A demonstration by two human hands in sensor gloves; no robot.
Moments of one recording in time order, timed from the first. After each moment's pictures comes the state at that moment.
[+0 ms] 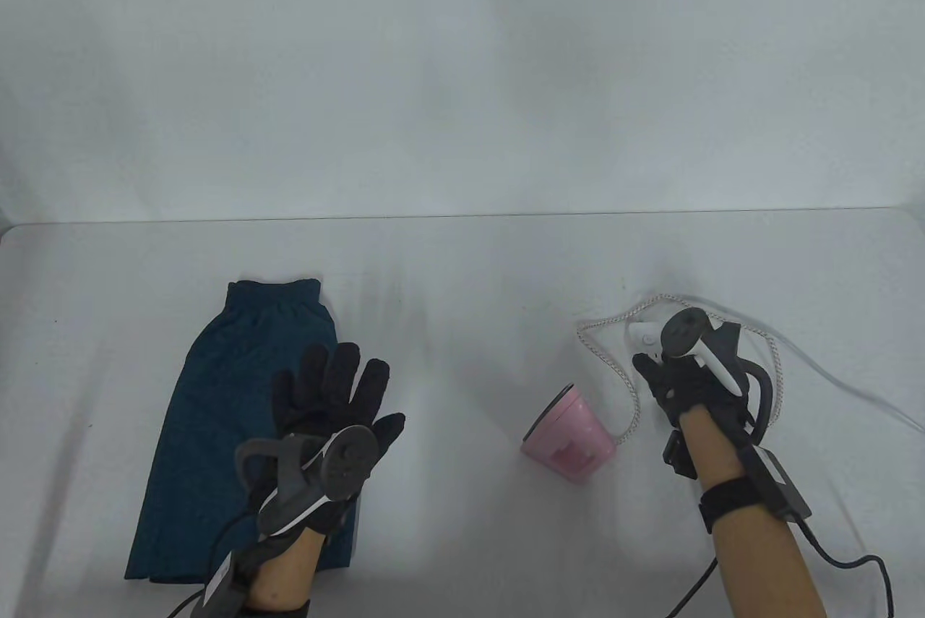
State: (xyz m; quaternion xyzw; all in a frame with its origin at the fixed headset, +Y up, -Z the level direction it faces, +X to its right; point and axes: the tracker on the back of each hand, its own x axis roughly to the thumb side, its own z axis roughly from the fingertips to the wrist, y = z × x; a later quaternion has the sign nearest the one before) left_hand -0.176 -0.631 -0.288 0.15 -0.09 0.02 0.98; right_hand 0.274 -0.703 -0.427 -0.18 0.13 0.97 0.10
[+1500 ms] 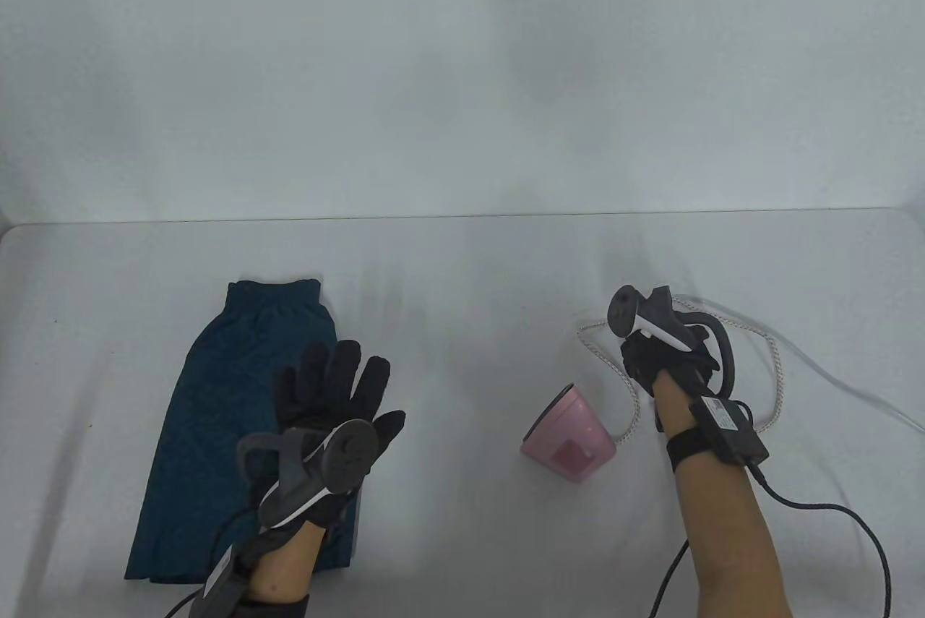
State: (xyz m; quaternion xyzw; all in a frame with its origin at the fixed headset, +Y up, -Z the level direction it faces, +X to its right) left_hand -0.176 -0.636 -0.295 0.14 -0.09 0.02 0.99; right_hand 0.227 -0.719 -0.483 -0.05 0.16 0.98 -0.08
